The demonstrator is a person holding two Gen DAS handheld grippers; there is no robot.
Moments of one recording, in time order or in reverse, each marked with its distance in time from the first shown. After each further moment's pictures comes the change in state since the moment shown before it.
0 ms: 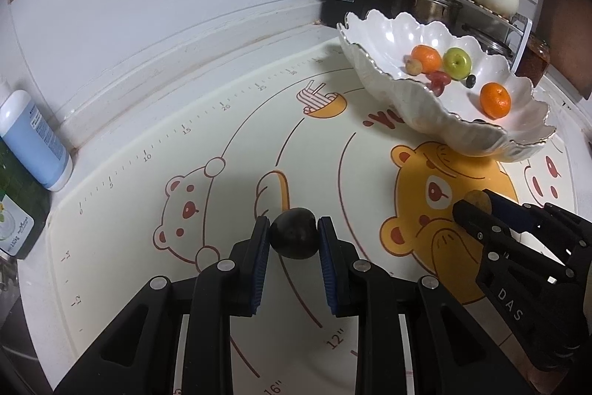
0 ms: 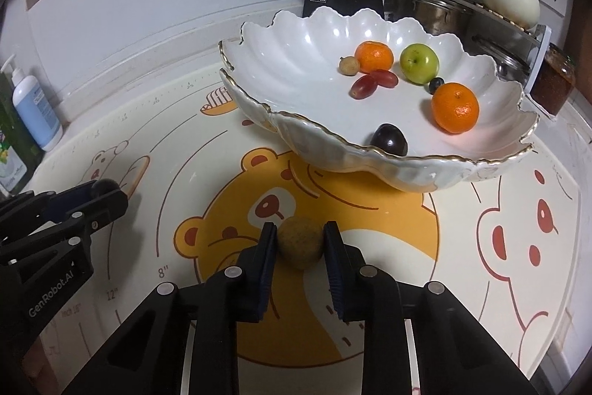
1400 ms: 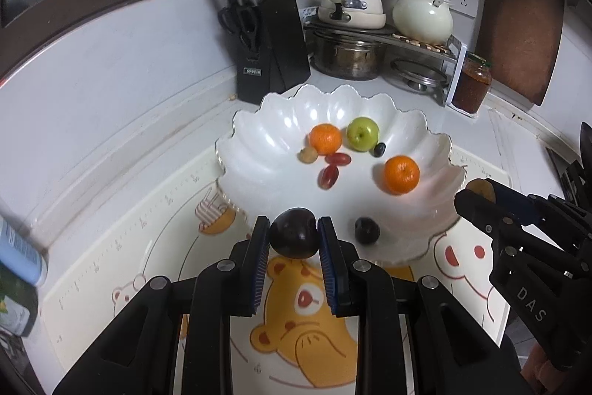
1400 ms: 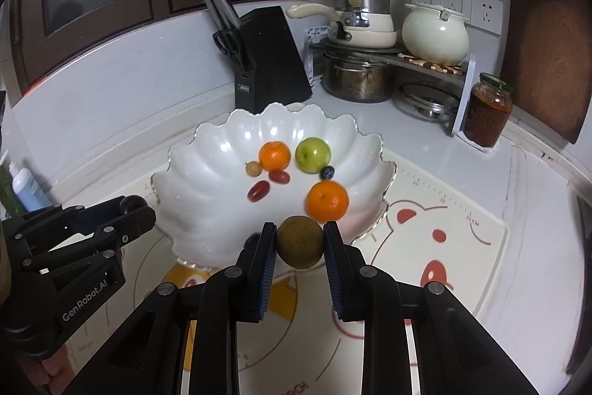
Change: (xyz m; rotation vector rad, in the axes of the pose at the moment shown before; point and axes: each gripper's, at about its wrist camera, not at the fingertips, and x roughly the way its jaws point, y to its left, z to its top) left arm -0.040 -0.093 0.084 0.133 -0.131 -0.138; right arm -0.081 -0.092 0.056 0.104 -0.181 -0.085
